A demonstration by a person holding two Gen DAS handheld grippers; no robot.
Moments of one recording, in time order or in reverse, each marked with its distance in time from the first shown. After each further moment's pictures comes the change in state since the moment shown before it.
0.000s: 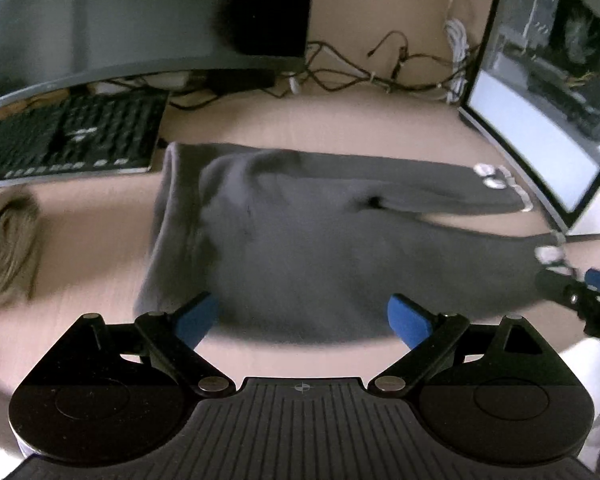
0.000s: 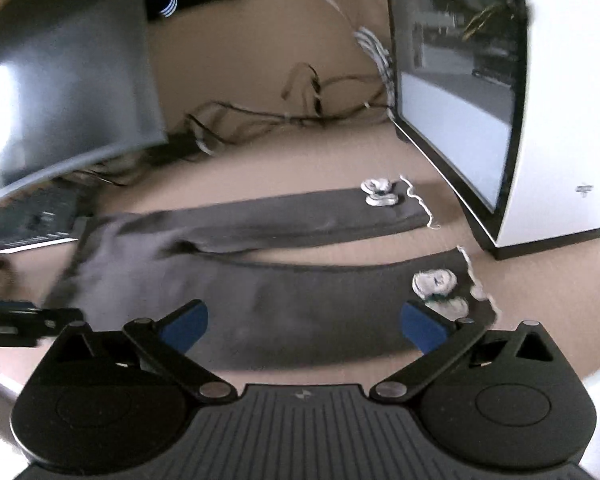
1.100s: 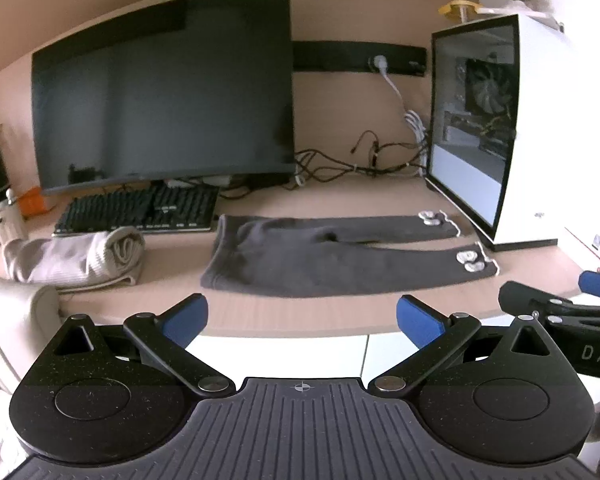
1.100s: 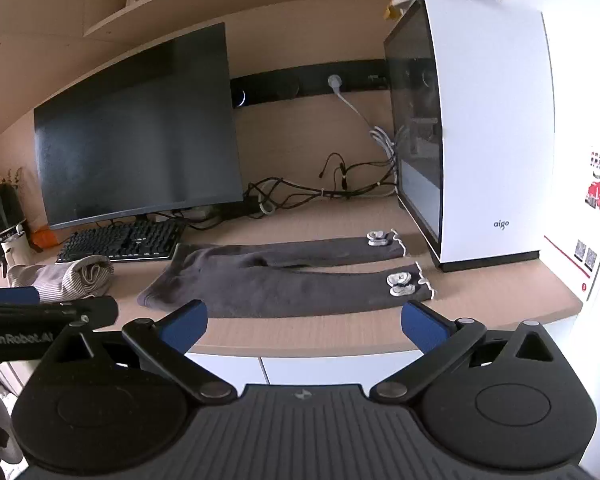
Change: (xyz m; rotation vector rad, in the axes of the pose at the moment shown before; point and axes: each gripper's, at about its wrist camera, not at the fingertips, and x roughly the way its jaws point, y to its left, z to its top) left arm -0.194 -0.085 -0.109 0.084 -0.316 0.165; right arm -0.200 0.002 -0.079 -0.059 -0.238 0.069
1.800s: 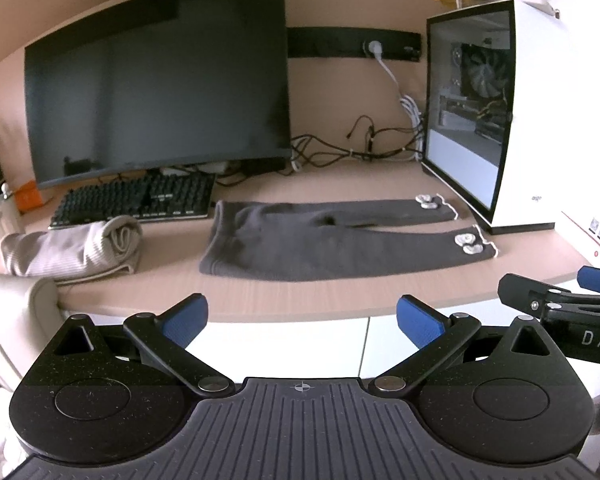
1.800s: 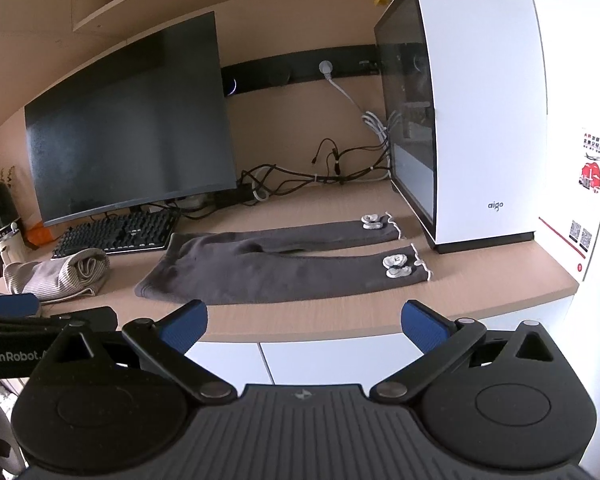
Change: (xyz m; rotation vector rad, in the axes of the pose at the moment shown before) left arm 0.001 0.004 -0.007 0.010 0.040 -0.015; right arm -0.001 -0.001 -0.006 0.022 0.047 -0.009
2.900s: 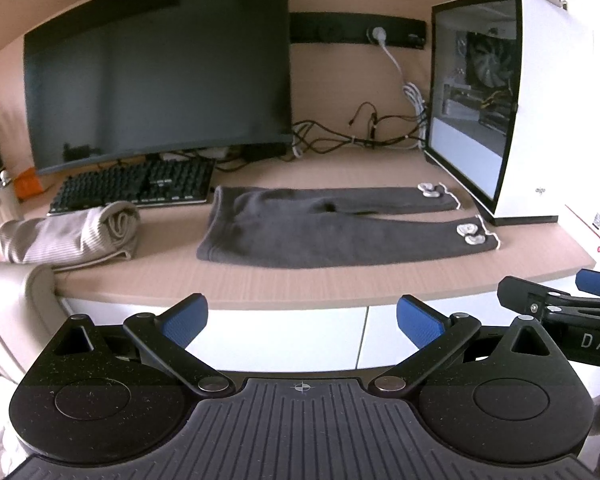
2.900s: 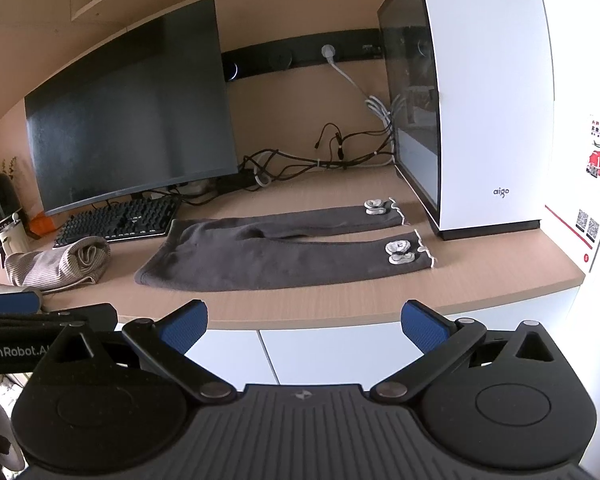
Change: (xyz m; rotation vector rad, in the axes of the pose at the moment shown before) left arm 0.008 -0.001 0.001 -0.009 0.044 0.003; right arm 0.010 -0.004 -0.001 0.005 0.045 0.010
